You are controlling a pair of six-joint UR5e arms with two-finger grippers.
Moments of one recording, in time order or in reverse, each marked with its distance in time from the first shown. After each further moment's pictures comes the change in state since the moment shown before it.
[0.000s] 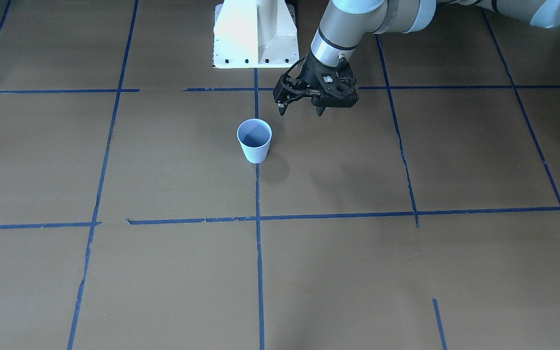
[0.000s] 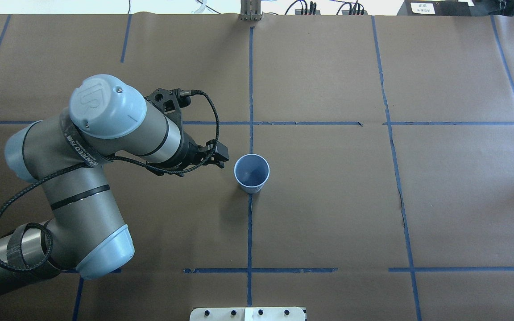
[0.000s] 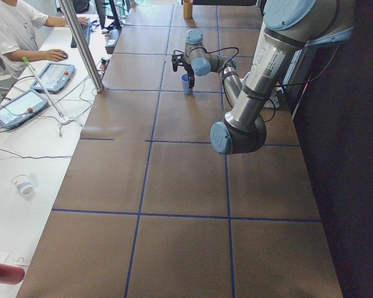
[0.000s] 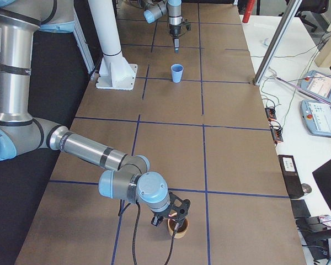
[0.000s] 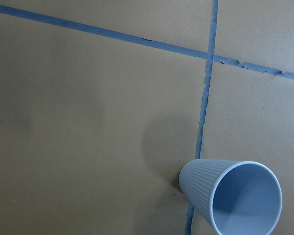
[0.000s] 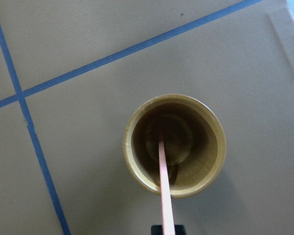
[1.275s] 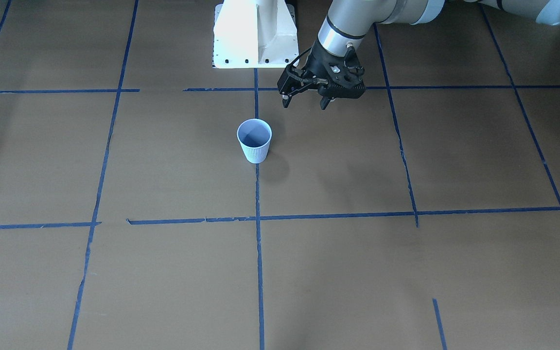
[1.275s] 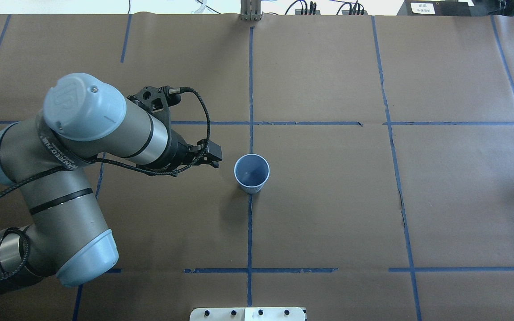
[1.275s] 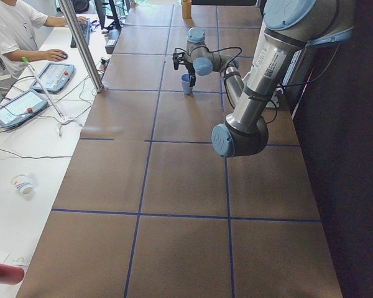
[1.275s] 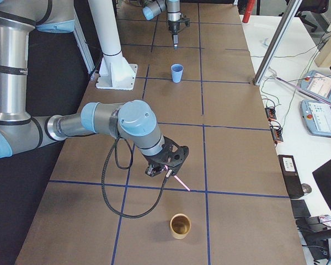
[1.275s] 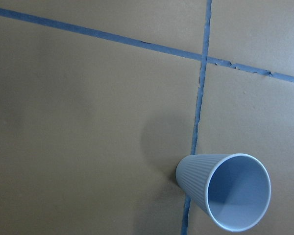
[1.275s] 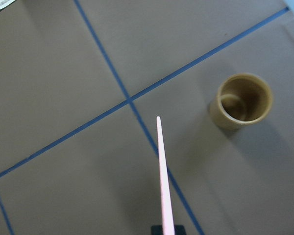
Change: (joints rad) left arm -0.012 0.042 -0.081 -0.004 0.000 0.002; right arm 0.080 0.008 0.528 -0.579 0.139 0.000
